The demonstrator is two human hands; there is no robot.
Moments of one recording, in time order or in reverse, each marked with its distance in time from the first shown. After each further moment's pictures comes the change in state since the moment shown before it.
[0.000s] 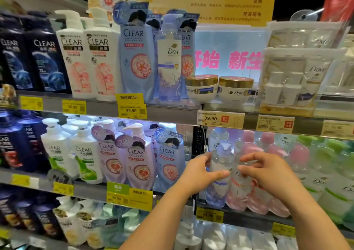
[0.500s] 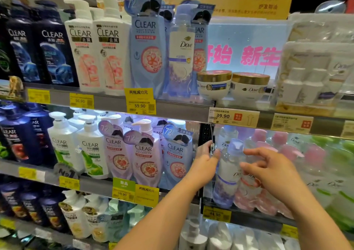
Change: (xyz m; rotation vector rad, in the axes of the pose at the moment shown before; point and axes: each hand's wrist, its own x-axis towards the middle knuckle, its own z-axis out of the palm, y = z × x) left_hand 0.024 -0.013 -0.004 -0.106 0.149 -0.078; right_hand -0.001 -0.013 0.023 0.022 -0.008 -0.065
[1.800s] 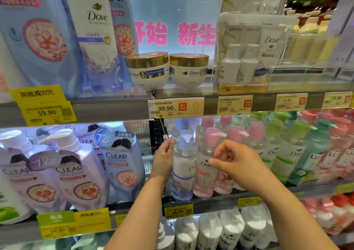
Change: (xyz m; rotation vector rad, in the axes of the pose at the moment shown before) left_hand 0.053 -0.041 0.044 -0.390 -0.063 -0.029; right_hand 0.005 0.043 -0.021 -0.107 0.073 0.070
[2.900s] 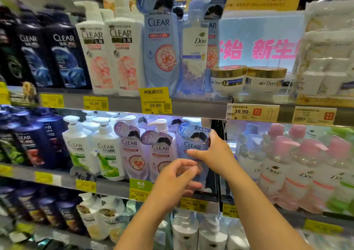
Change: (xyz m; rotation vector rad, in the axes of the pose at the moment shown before) left_hand -0.177 0.095 -0.114 0.138 0.145 -0.101; right_hand 0.029 -0.113 0.152 0.088 -0.151 -0.202
